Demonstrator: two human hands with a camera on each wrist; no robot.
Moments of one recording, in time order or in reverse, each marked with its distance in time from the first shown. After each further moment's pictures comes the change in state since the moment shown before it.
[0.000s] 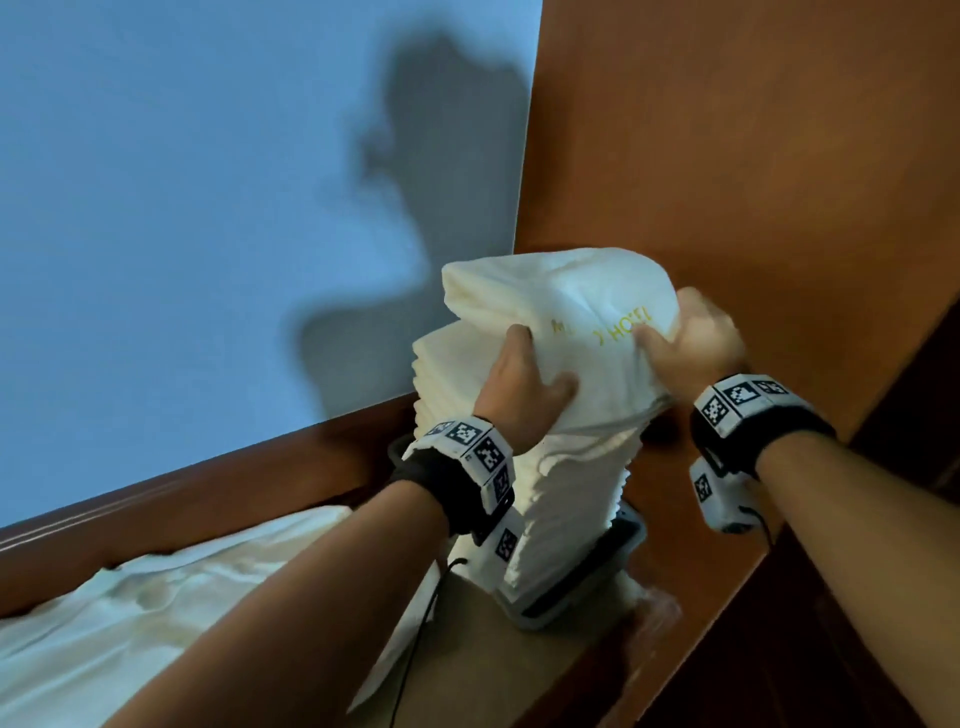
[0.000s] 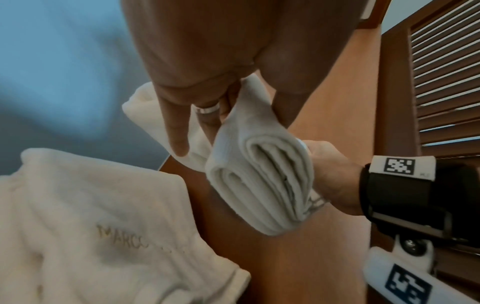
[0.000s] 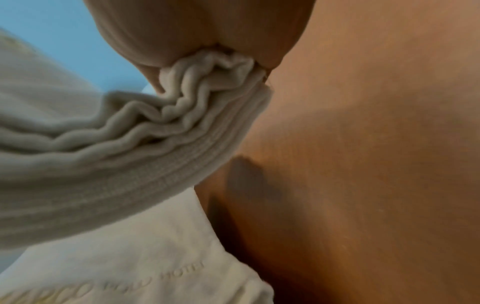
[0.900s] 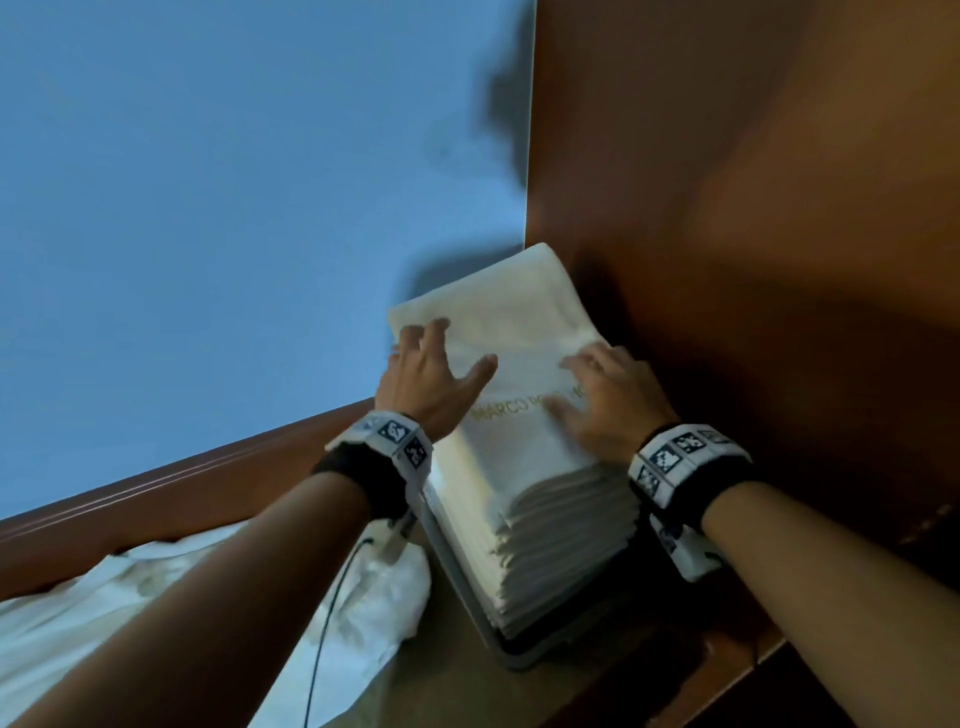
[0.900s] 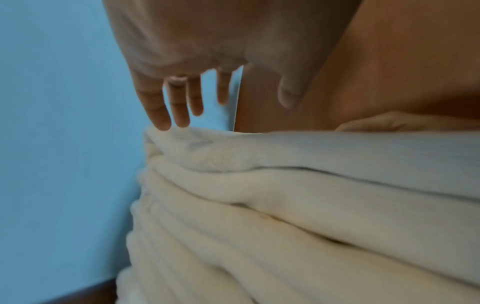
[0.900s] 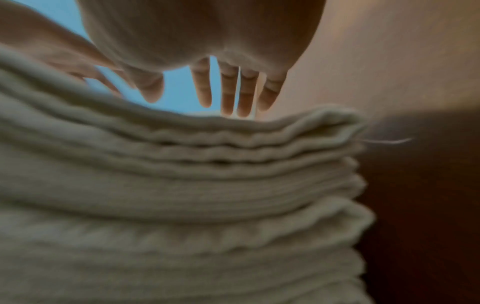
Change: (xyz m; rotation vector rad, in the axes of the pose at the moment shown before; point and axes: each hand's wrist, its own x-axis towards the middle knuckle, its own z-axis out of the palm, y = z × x) left_hand 0.072 -0.073 0.006 0.622 0.154 -0.238; right_hand 0.023 0.040 0.112 -0.118 -0.394 -0.443
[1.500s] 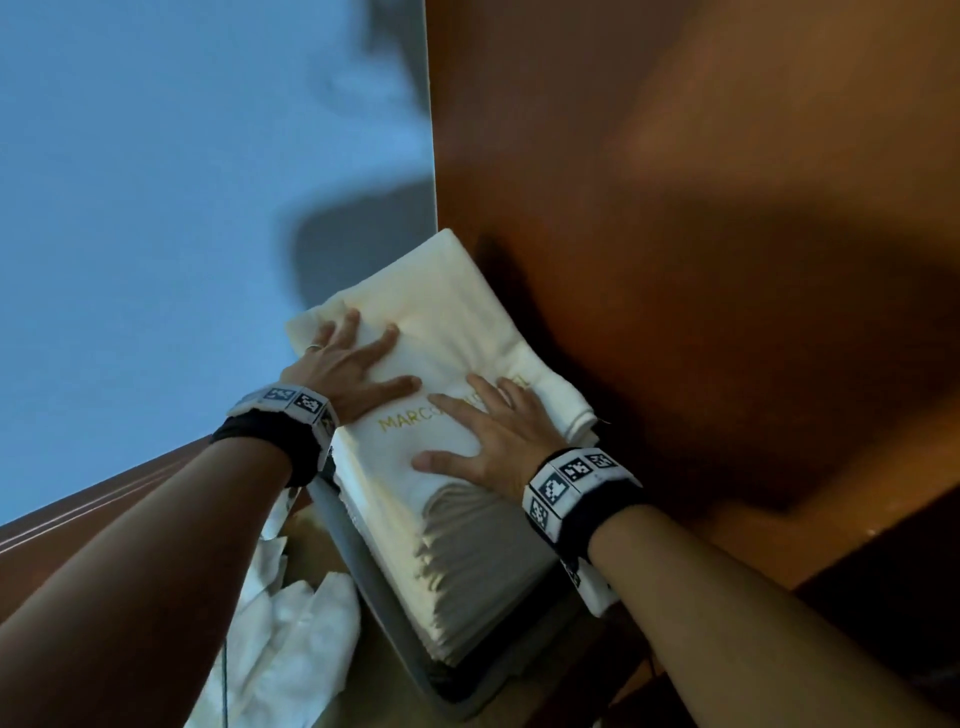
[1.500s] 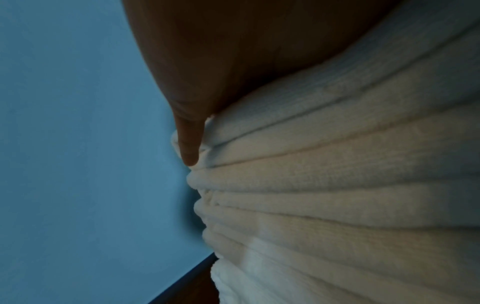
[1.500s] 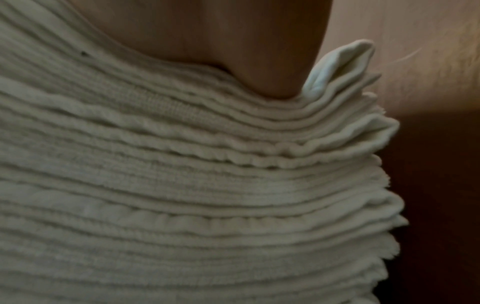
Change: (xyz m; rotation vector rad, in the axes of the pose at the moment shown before) left_hand 0.119 -0.055 0.072 0.464 -0.478 0.124; right_hand 0.027 0.005 0.067 0.144 -0.488 0.113
